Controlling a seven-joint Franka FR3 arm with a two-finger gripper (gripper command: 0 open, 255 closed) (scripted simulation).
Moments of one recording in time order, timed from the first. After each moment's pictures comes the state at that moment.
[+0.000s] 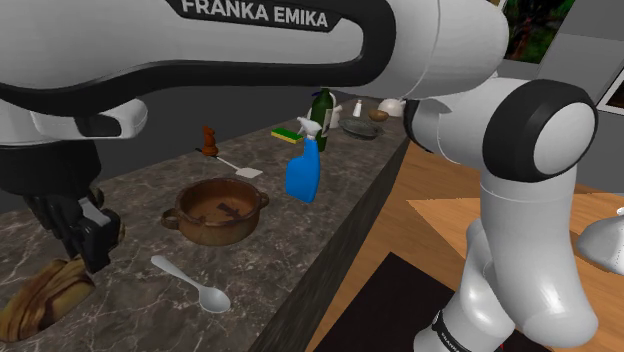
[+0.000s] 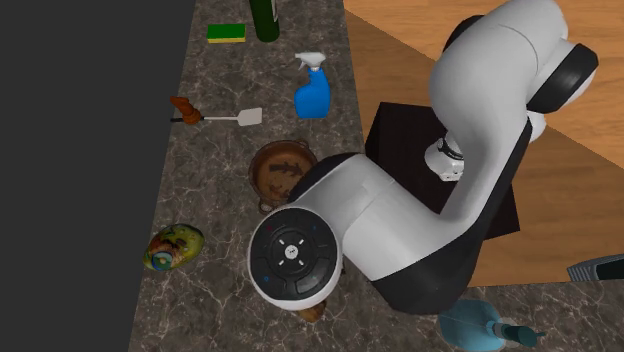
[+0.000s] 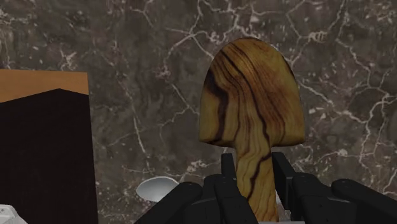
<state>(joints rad) 0.55 0.47 0.39 -1.21 -0.17 1.63 2.22</state>
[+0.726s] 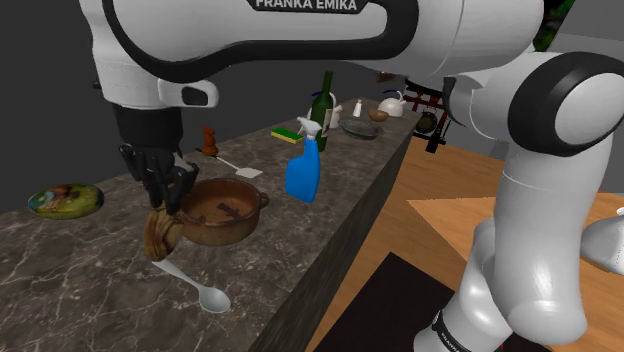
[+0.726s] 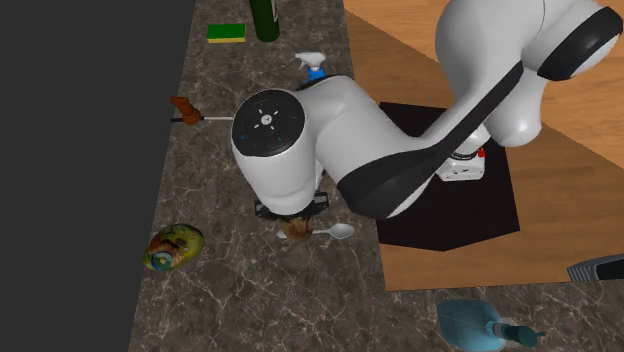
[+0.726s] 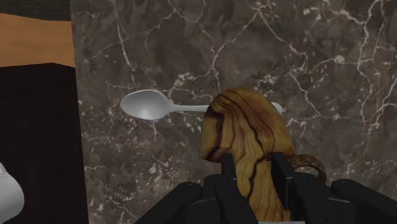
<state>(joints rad) 0.37 0.28 0.35 -1.46 -0.09 1.70 2.02</state>
